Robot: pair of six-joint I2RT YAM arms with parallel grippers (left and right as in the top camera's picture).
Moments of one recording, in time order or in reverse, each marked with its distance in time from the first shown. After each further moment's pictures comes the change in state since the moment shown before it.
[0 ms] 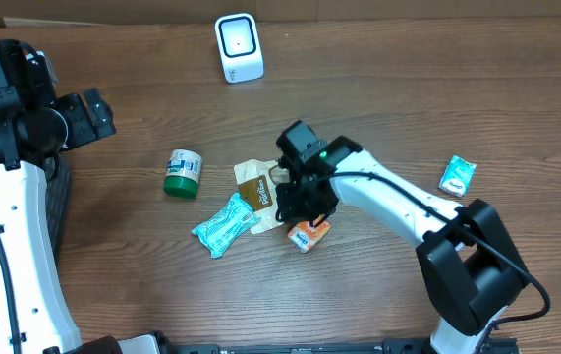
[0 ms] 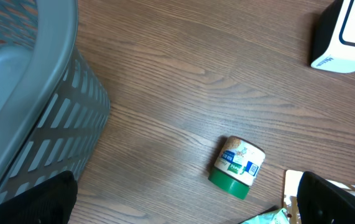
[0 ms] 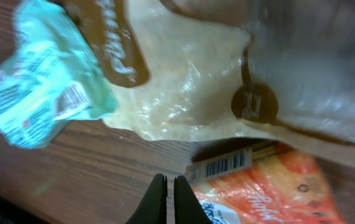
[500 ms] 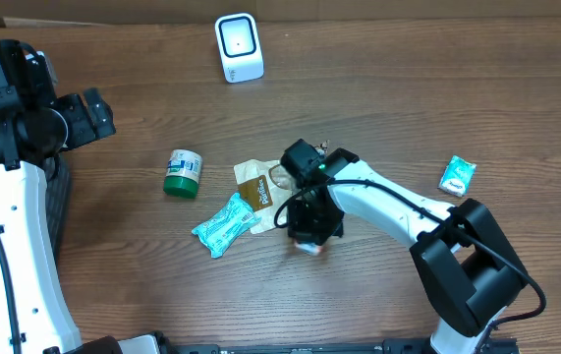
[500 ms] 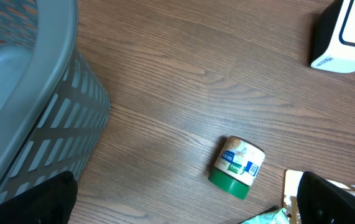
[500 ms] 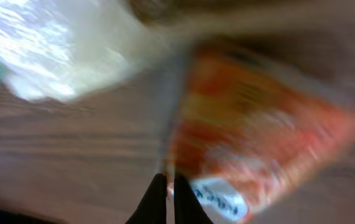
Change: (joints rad) left arm 0.000 0.000 0.000 0.000 0.000 0.000; right arm 0.003 0.000 -0.070 -0.126 0.004 0.170
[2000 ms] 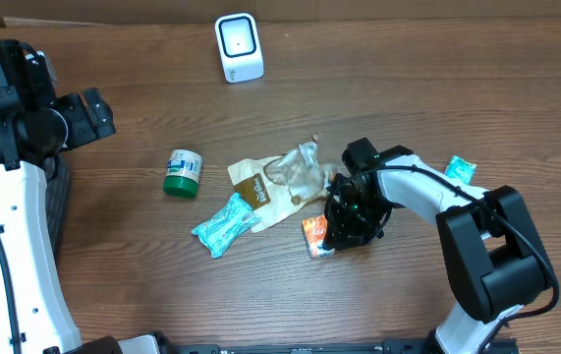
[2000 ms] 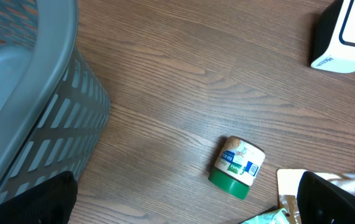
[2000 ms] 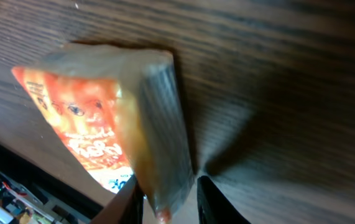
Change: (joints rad) left arm 0.000 0.000 0.000 0.000 0.000 0.000; right arm -0.269 -0.014 -0.190 0.059 -0.213 -0.466
